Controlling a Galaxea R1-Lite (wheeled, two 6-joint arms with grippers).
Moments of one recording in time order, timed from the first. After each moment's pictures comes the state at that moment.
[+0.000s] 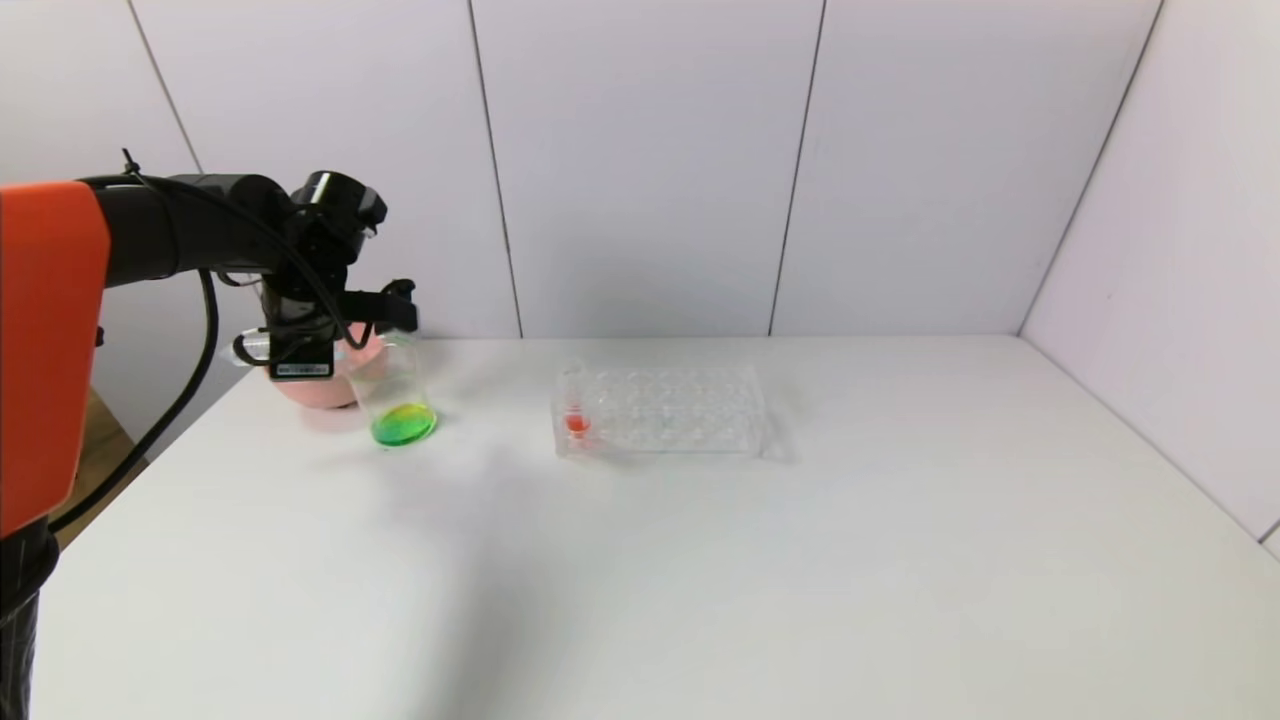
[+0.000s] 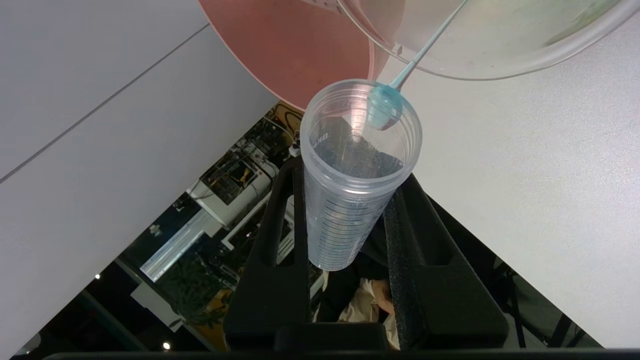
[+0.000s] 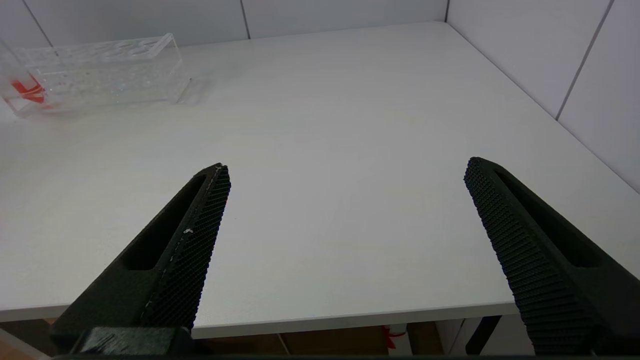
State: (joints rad) left arm -0.08 2.20 -2.02 0.74 0.61 1.25; right arm 0.00 0.00 0.00 0.00 -0.04 0.09
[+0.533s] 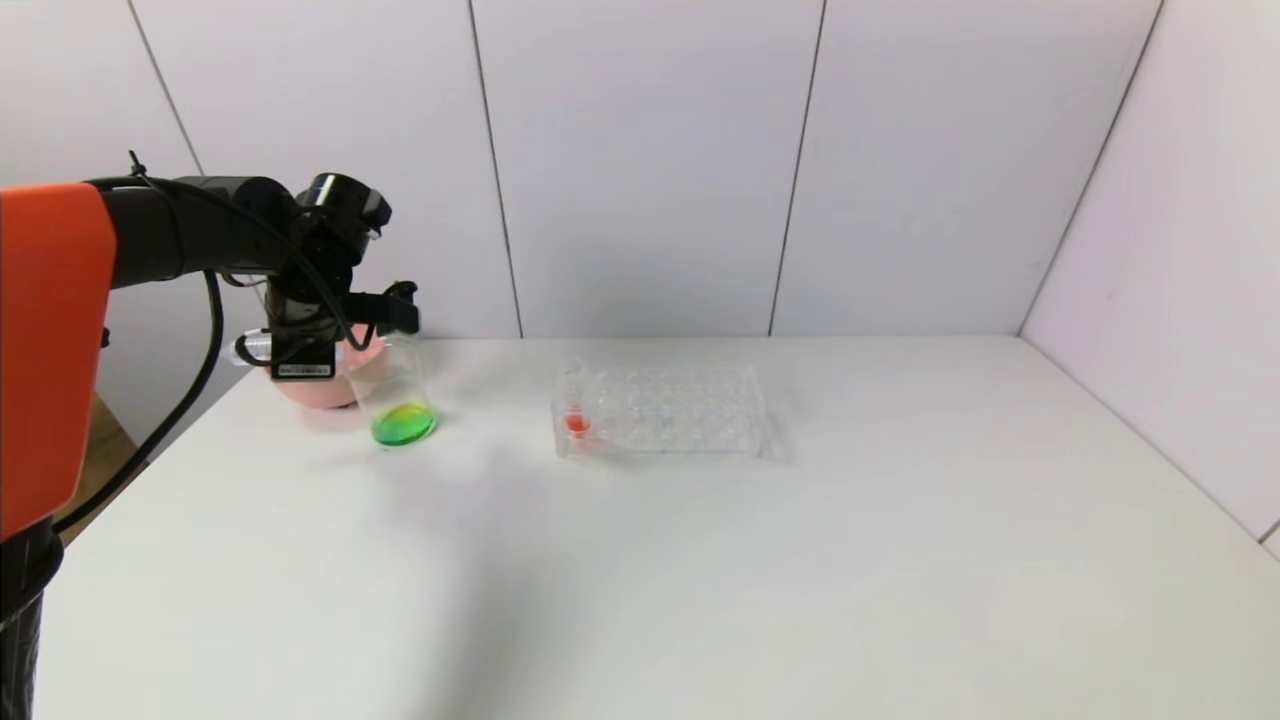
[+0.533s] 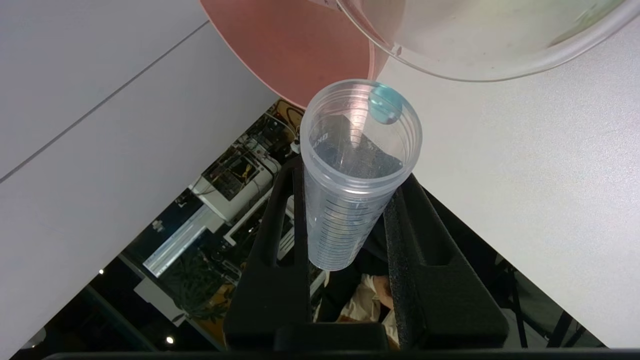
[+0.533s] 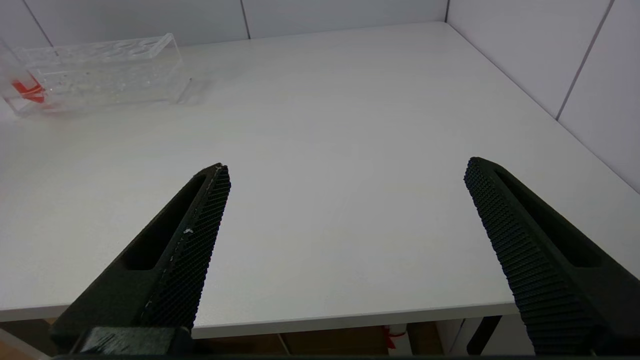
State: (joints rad) left arm -0.09 2.20 -2.02 0.74 0.63 1.25; right arm 0.00 0.00 0.00 0.00 -0.04 0.09
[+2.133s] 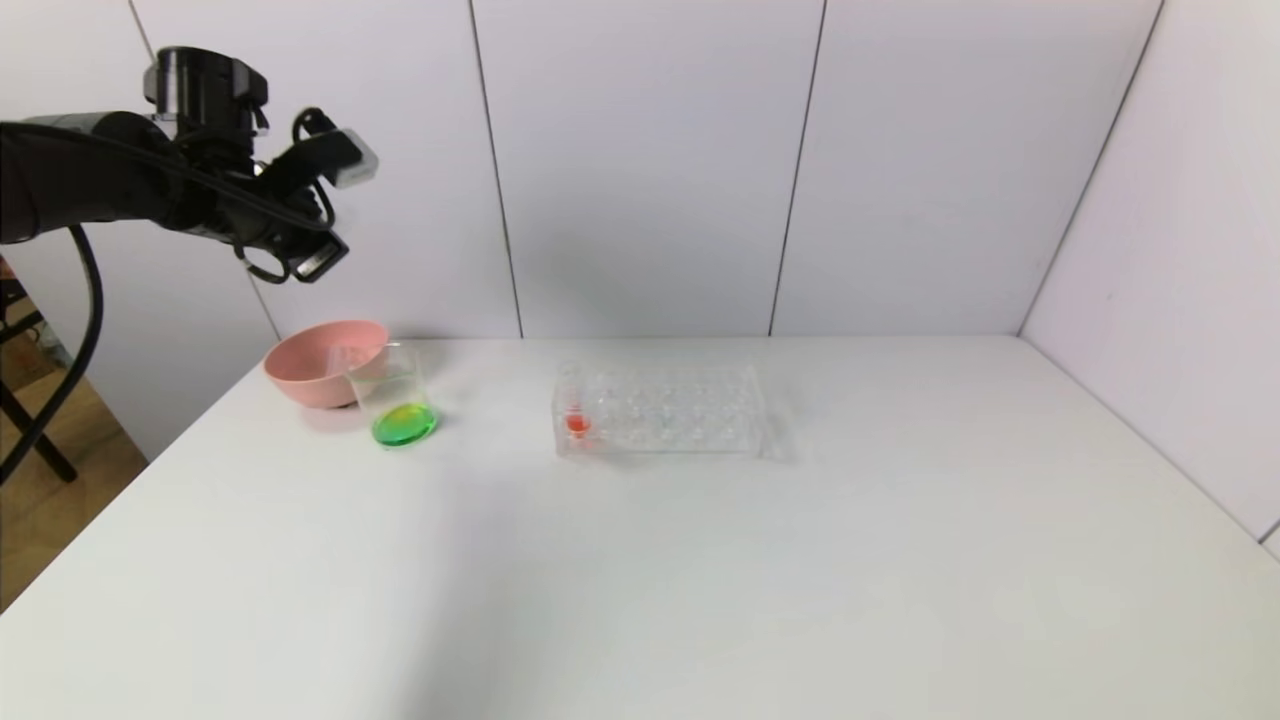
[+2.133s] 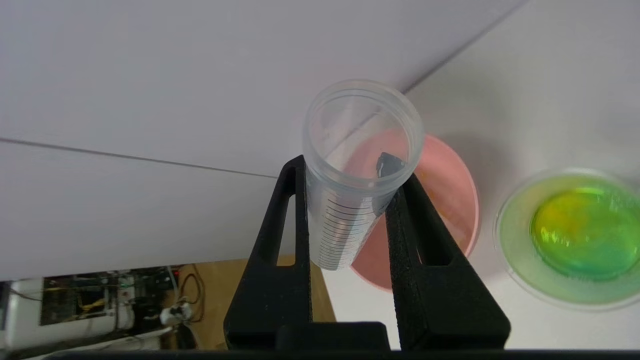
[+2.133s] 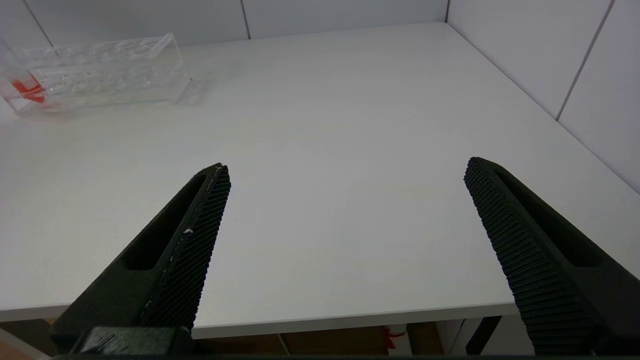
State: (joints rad) left arm 0.03 2.06 -2.02 0.32 0.05 0.77; right arm 0.00 0.00 0.00 0.00 -0.04 0.09
